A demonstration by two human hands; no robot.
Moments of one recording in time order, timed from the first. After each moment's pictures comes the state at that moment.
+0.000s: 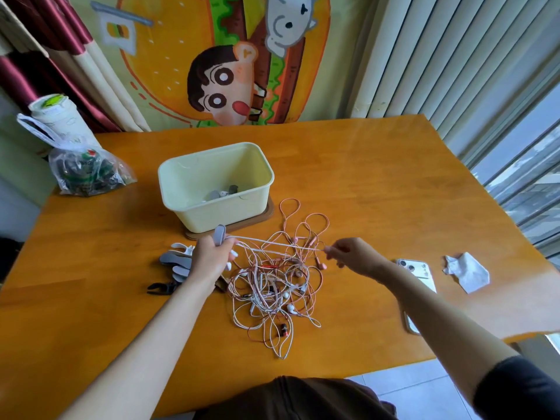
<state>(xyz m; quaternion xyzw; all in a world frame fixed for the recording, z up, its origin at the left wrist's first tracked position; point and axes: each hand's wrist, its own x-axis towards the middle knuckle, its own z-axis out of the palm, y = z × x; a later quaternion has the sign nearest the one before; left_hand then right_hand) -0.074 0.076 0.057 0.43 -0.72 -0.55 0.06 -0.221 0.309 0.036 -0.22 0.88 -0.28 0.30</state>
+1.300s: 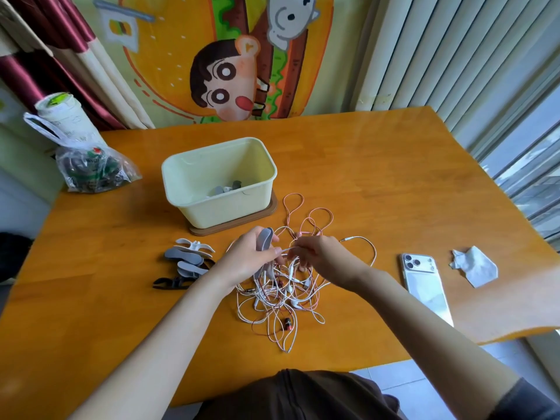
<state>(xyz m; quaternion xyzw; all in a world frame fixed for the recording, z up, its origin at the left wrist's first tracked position) -0.075 0.111 0.094 0.22 -0.80 -0.55 -0.10 -0.161 0.264 0.085 -0.40 0.83 -0.29 0.24</state>
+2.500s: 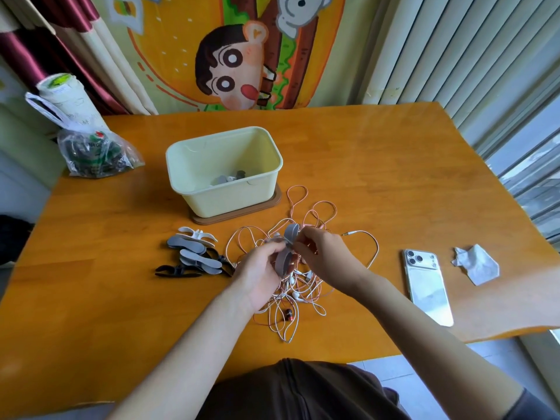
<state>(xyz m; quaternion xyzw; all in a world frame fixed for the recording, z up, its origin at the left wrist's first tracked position) -0.064 0.147 0.072 0.37 -0.34 -0.87 -0.03 -0.144 0.258 0.077 -0.35 0.87 -0.31 0.17</state>
